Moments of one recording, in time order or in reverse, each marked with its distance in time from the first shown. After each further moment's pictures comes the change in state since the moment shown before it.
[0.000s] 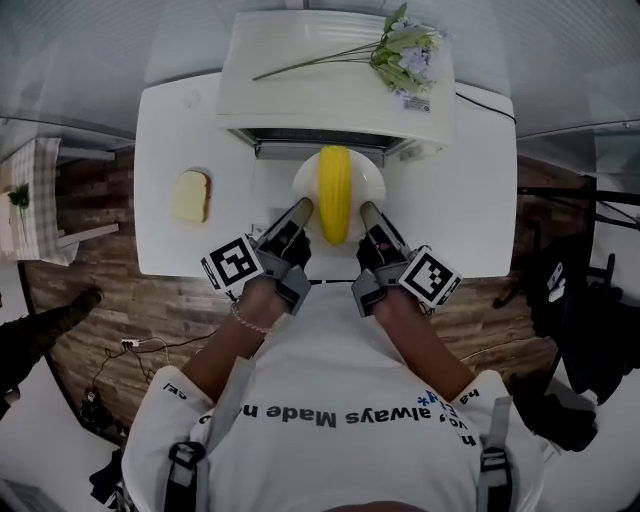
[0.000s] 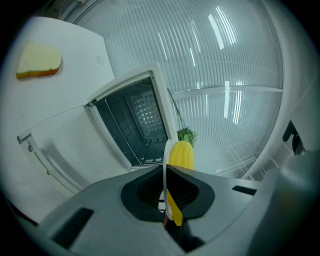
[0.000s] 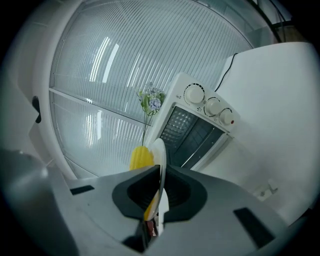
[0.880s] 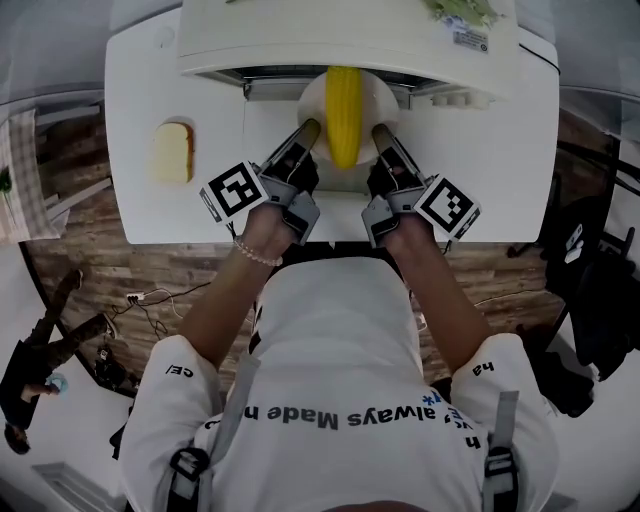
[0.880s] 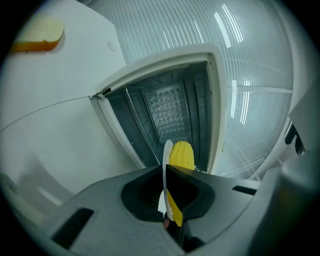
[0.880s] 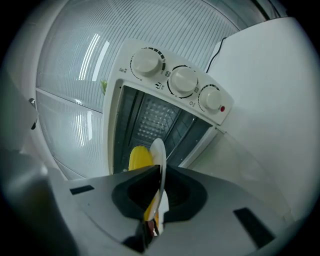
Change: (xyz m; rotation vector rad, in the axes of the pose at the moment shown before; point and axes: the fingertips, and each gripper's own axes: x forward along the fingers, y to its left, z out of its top) left arm 0.059 0.103 0.024 -0.014 0.003 0.036; right arm 0.073 -0.098 0.000 0.036 0.014 -0.066
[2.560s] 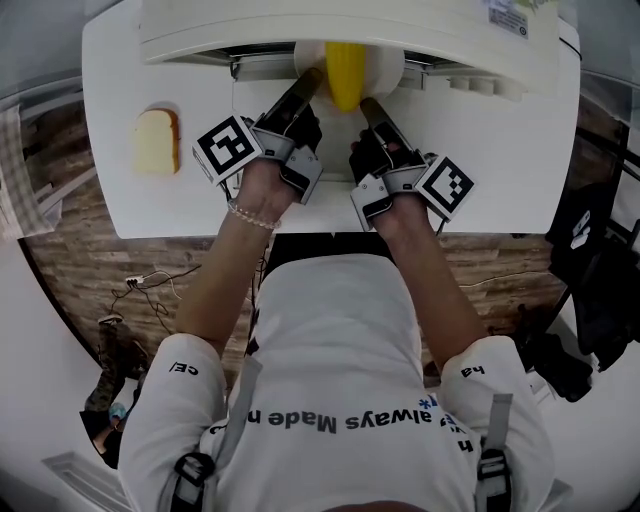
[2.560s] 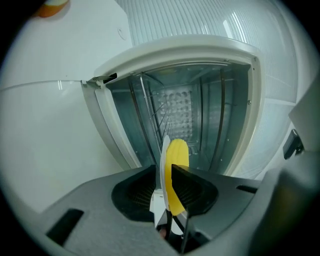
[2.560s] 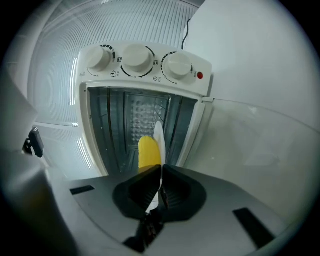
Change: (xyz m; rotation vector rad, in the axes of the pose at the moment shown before) left arm 0.047 0.035 0.028 -0.107 -0.042 -0.096; right arm 0.041 -0.036 -0.027 0.246 -0.027 0.076
